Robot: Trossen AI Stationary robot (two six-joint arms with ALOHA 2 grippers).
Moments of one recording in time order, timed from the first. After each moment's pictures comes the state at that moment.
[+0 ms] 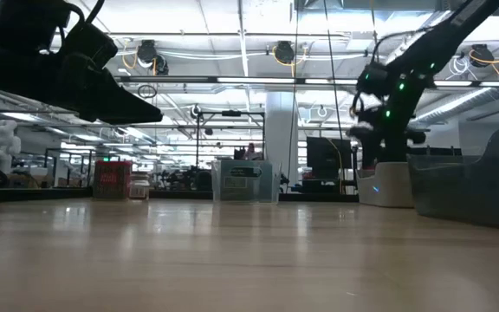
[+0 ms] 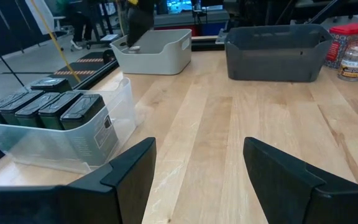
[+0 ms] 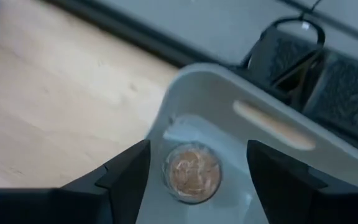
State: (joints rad) left arm -0.20 1.11 0.12 0.77 -0.43 0.02; right arm -0.89 1.39 0.79 -0.35 0.18 0.17
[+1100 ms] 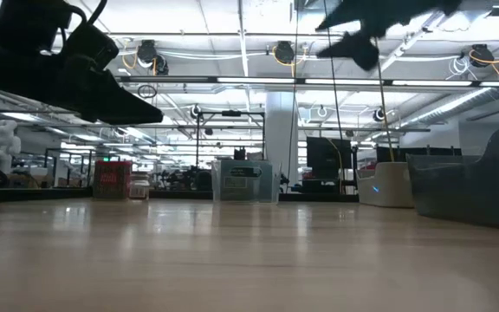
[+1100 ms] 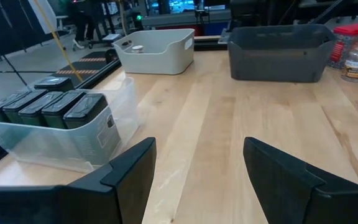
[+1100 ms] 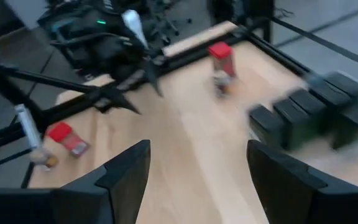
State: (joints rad) left arm -0.18 1.11 0.12 0.77 -0.43 0.01; right arm -0.21 1.05 0.87 -0.19 -0.09 0.33
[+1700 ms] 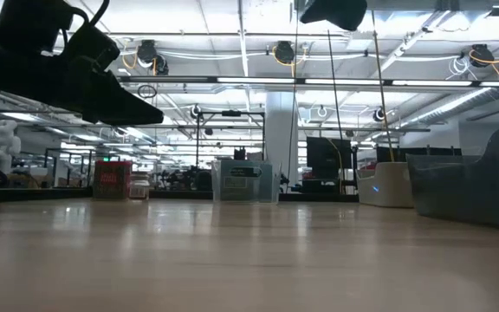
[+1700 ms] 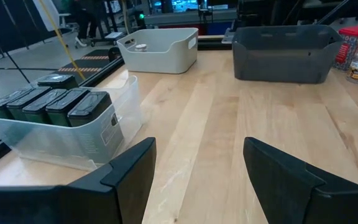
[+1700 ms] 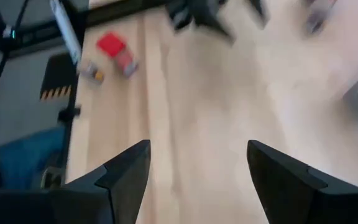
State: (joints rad) left arm -0.17 1.11 0.12 0.77 -0.42 0.00; right arm 0.16 1.43 1.37 -0.66 0.01 0.40
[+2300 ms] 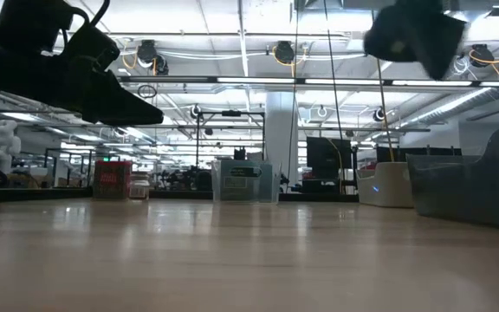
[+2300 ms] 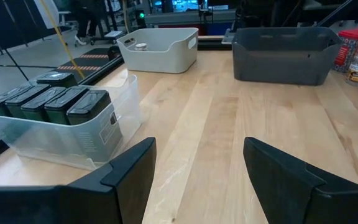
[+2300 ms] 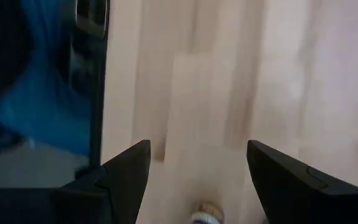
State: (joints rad) left arm -0.17 1.11 0.12 0.77 -0.42 -0.01; right arm 0.46 1.72 1.37 -0.83 -0.19 0.47
